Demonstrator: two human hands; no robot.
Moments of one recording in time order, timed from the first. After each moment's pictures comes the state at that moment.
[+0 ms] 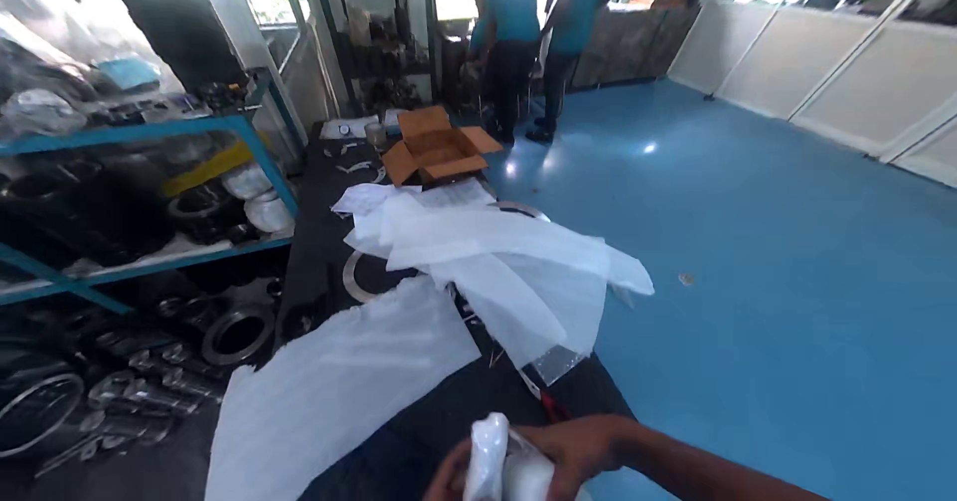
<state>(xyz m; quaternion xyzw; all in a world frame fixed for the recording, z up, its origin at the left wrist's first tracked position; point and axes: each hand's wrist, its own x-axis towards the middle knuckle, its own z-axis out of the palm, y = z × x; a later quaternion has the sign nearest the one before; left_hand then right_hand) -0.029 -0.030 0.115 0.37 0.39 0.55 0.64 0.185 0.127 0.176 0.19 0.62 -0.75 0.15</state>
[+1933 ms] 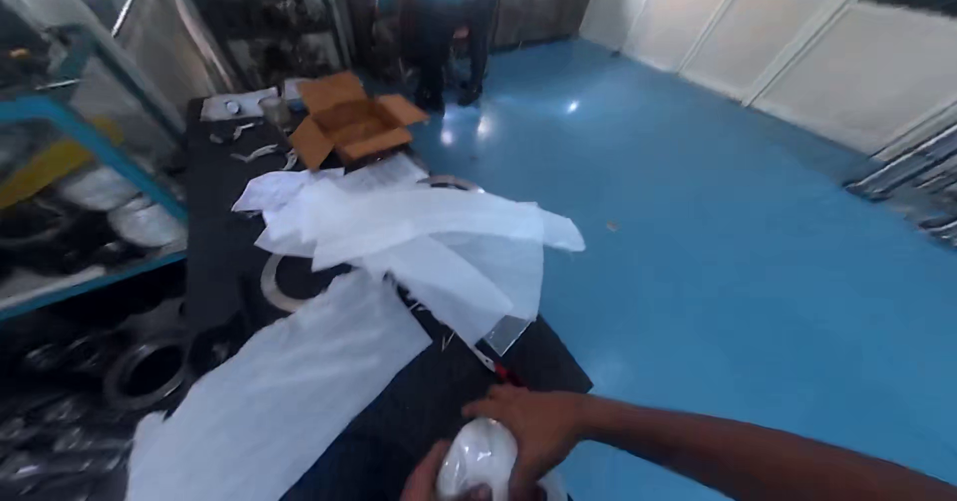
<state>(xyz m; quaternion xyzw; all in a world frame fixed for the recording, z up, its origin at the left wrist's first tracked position) -0.026 0.008 0.118 0.52 0.51 0.27 0.63 0.189 0.122 0.209 0.36 0.74 -0.53 0.18</state>
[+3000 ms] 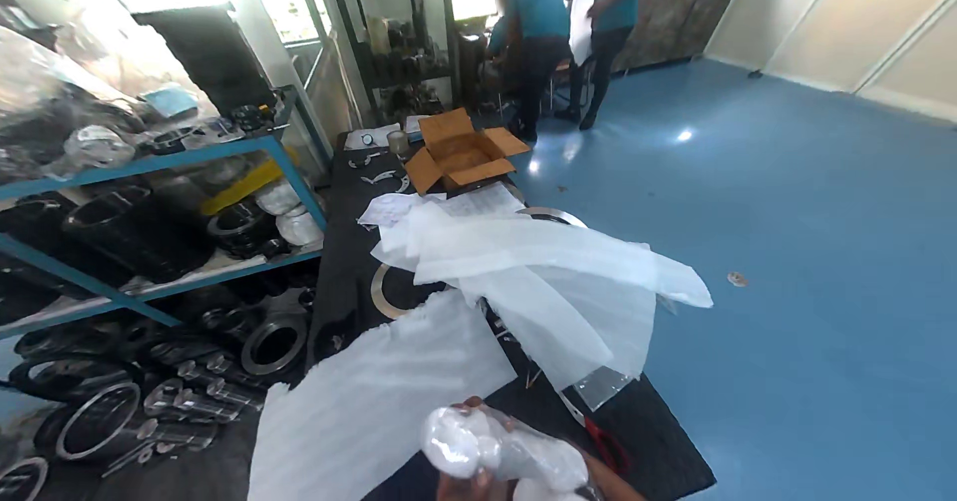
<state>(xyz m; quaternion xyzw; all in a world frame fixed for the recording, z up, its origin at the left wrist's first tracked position) -0.036 0.060 0.128 0.23 0.10 0.77 0.59 0.166 0.076 0.147 0.33 0.45 -0.78 -0.27</state>
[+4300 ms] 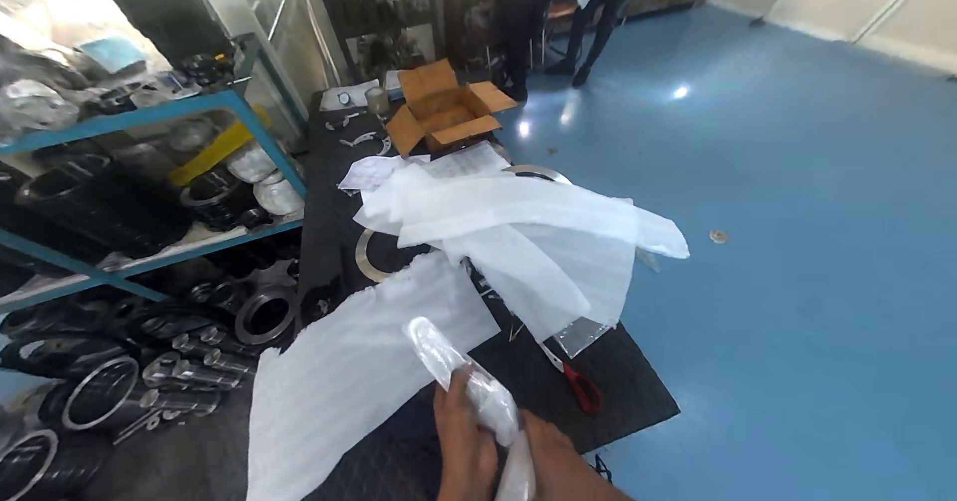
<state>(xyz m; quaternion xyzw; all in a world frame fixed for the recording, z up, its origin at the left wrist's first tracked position) -0.007 0.077 0.150 -0.04 0.53 0.65 0.54 0.130 0.051 0.159 0.52 0.69 -0.50 0.08</state>
